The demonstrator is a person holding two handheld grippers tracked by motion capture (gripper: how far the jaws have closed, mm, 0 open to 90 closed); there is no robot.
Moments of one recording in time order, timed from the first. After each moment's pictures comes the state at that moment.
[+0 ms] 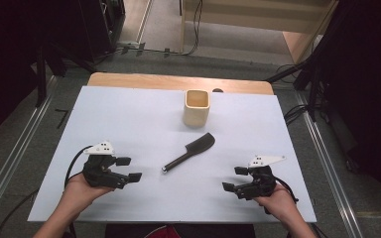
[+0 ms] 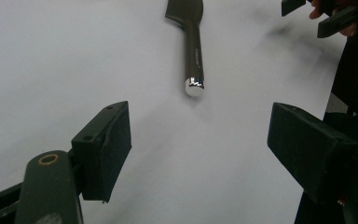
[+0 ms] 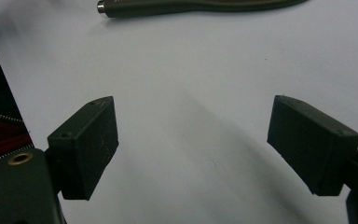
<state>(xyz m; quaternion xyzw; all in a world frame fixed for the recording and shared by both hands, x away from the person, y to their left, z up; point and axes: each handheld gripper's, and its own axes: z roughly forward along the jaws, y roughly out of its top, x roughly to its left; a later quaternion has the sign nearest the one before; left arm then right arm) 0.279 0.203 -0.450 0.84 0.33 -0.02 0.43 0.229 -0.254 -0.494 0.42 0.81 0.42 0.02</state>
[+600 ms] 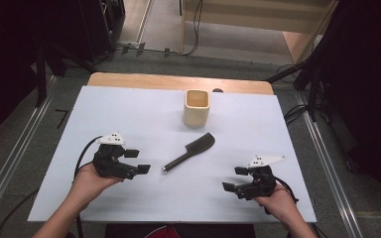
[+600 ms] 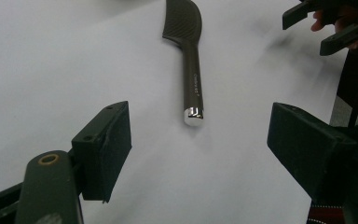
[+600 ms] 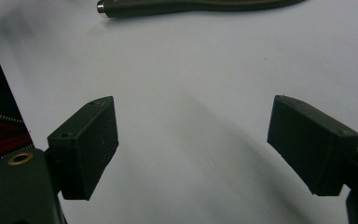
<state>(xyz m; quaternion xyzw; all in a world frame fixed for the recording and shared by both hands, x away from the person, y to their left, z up) 0.297 0.180 -0.441 0.85 0.32 -0.02 0.42 0.229 -0.254 -0.494 0.42 0.81 0.42 0.02</state>
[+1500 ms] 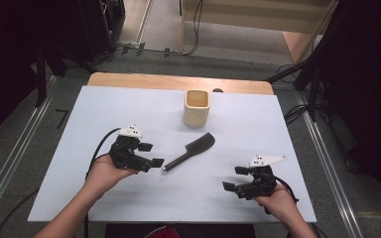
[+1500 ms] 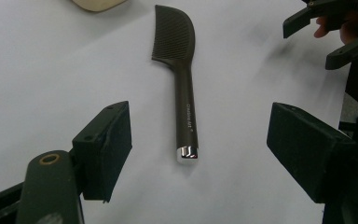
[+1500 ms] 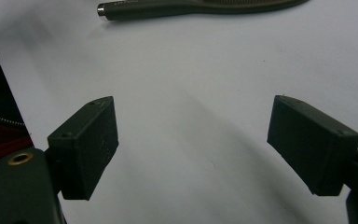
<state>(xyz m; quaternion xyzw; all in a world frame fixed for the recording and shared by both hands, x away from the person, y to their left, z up) 0.315 0.141 -0.436 0.86 0.30 -0.02 0.41 0.229 -0.255 -0.493 0.42 0.80 0.42 0.02</state>
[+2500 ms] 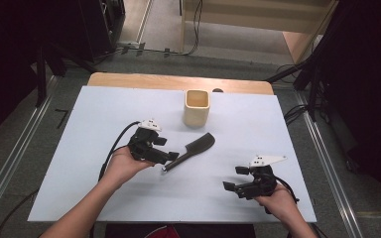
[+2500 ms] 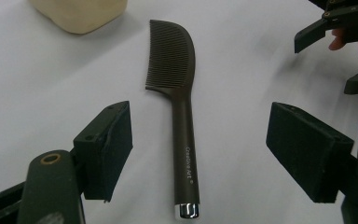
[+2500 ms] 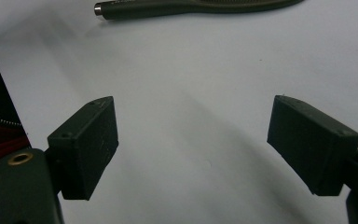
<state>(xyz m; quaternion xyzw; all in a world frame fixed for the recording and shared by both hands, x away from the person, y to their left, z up) 0.336 0.097 -0.439 0.87 0.29 -0.01 0.39 0.230 -0.256 -0.493 0.42 0.80 0.42 0.02</state>
